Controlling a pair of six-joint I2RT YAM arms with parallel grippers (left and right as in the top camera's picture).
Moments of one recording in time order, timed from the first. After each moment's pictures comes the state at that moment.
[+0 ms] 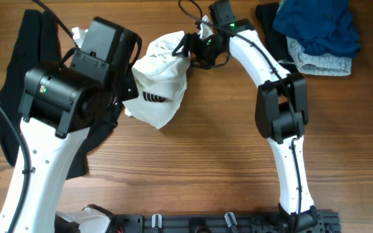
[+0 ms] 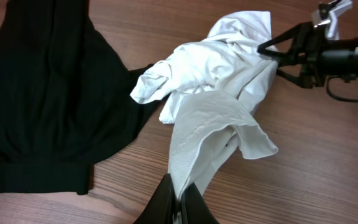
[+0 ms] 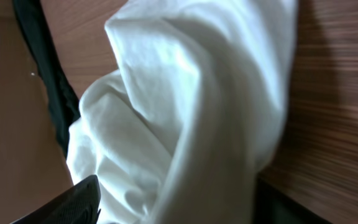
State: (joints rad) left arm -0.46 1.49 2.00 -1.61 -0.33 -0.64; right arm 0.33 2.51 2.13 -0.76 -0.72 0.56
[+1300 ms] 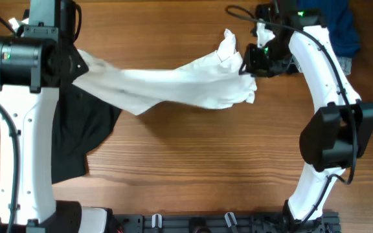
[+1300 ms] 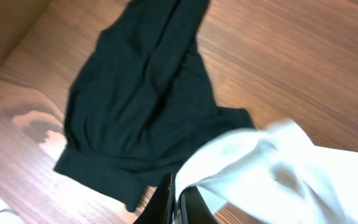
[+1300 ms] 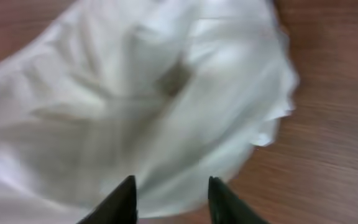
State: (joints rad) left arm -0.10 1.58 1.99 -1.57 -0.45 -0.60; right arm 0.11 2.06 1.87 -1.28 -0.32 0.12
